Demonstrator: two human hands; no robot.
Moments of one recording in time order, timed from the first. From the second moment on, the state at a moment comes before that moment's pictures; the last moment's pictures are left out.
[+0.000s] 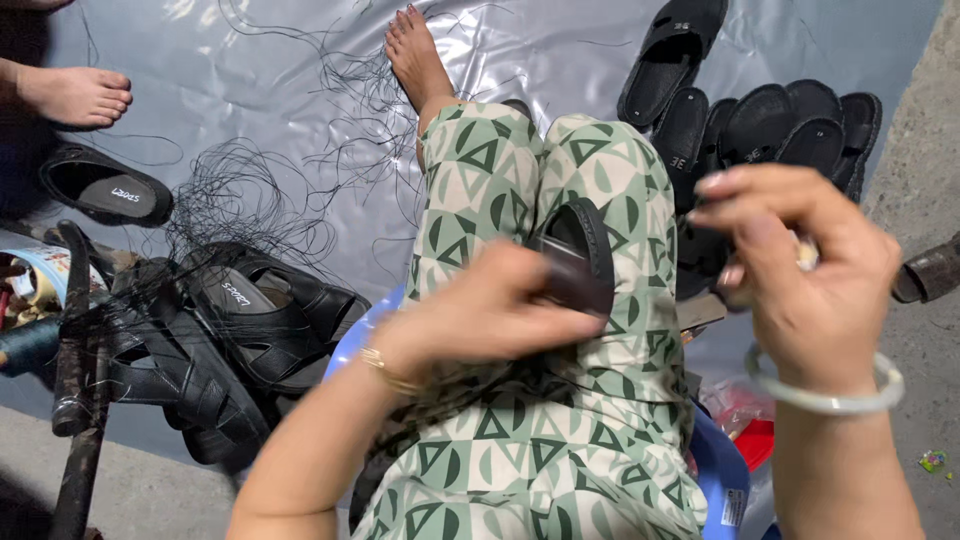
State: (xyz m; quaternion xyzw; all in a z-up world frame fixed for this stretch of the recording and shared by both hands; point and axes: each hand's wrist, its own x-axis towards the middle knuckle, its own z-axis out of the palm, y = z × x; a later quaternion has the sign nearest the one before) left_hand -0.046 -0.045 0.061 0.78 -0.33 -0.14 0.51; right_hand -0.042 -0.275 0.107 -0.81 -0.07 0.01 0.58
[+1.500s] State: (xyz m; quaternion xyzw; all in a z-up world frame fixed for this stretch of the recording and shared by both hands) left_hand -0.091 0.041 0.037 0.96 -0.06 -0.08 0.28; right_hand -0.061 -0.296 0.113 -0.96 -0.19 0.19 0.09
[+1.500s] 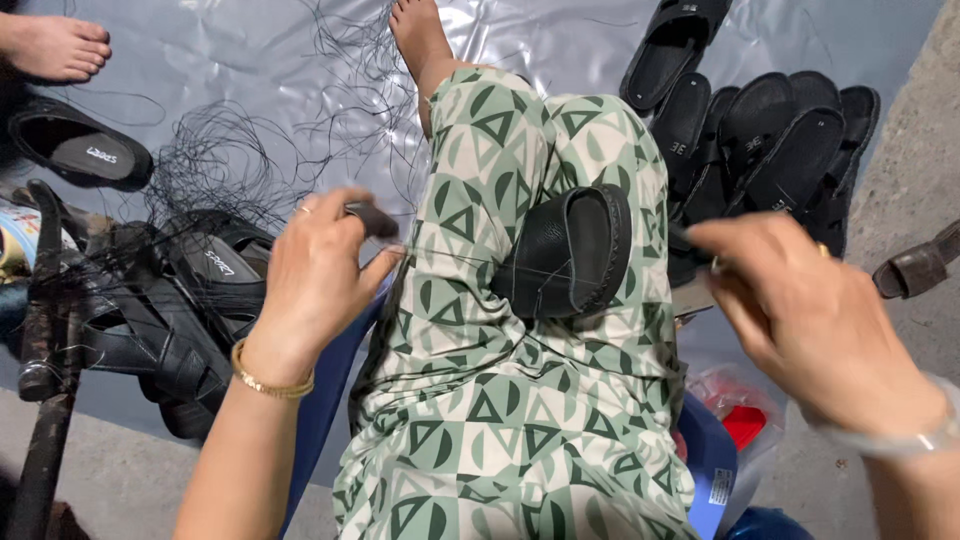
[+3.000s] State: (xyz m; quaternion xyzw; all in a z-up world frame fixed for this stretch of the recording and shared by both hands) left_hand -0.065 -0.086 -0.009 0.88 -0.26 0.00 0.41; right_hand -0.070 -0.332 0.055 -0.91 -0.36 0.19 -0.01
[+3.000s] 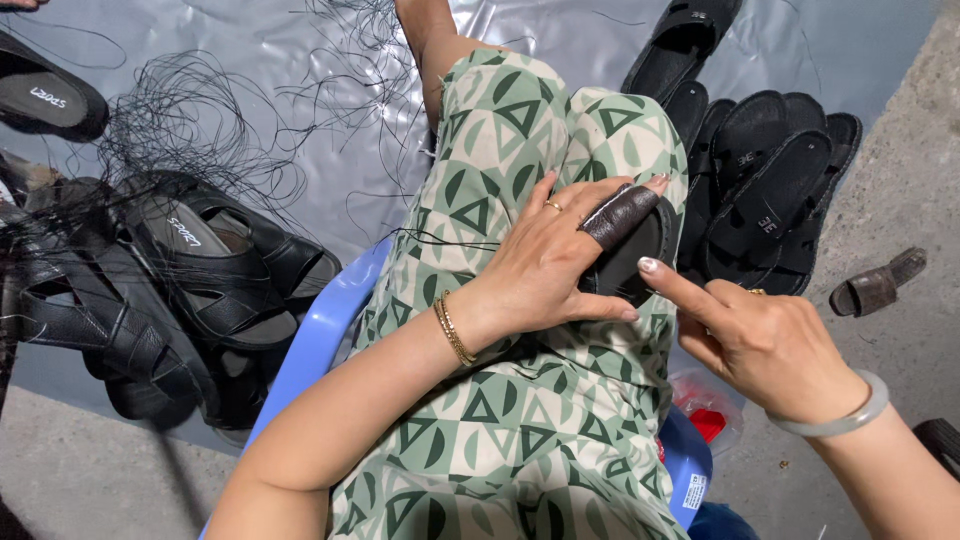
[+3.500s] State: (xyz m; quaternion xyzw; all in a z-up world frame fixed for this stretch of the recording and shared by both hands) left_hand -0.065 -0.083 -0.015 0.86 -0.26 -0.01 0.43; right_hand -0.077 -0.325 0.048 -0.92 -0.37 0.10 -0.05
